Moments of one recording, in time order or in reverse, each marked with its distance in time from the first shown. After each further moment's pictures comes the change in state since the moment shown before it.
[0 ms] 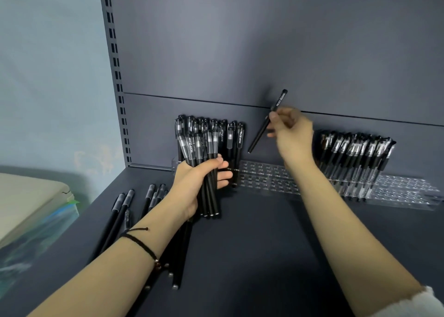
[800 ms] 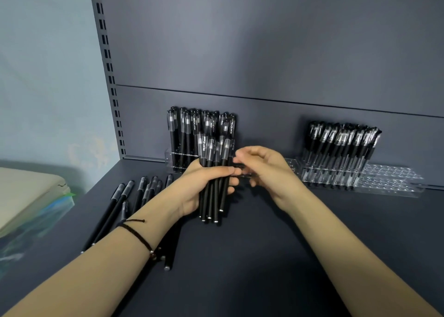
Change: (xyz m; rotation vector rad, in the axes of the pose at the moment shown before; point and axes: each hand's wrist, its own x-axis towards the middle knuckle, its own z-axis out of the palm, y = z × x) left_hand -0.015 -0.008 0.010 0.146 -0.278 -0.149; right_hand -0.081 0.003 -0.019 0.130 -0.478 0.405
